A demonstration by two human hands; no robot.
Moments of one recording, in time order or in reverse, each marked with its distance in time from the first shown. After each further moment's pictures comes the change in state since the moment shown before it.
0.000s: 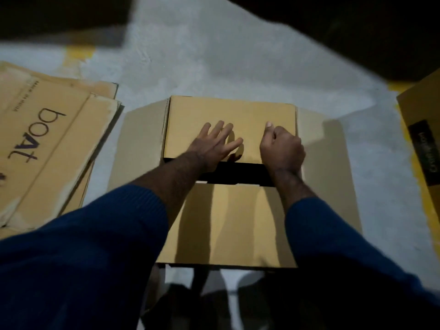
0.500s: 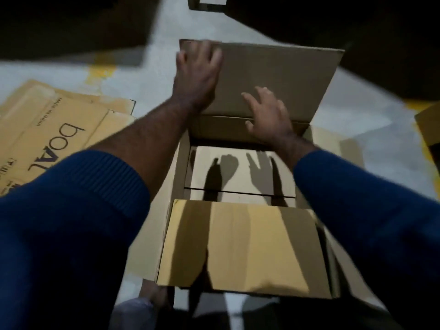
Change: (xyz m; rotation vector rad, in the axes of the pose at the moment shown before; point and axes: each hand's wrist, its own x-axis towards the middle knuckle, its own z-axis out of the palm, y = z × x) left_hand 0.036 -0.139 -0.096 -0.090 0.454 -0.535; right_hand 0.099 -0.078 0.037 -0.272 -0.309 -0.590
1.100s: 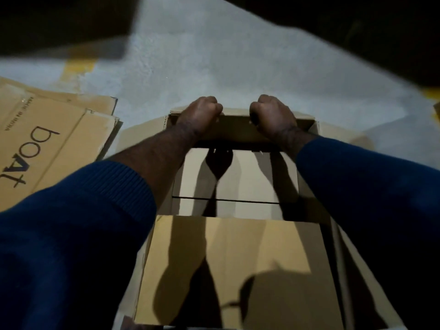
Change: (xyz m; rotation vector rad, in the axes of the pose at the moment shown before) left_hand -0.008 0.022 0.134 -0.299 -0.322 0.223; right_hand 0.037 0.054 0.060 -0.042 -0.026 -0.126
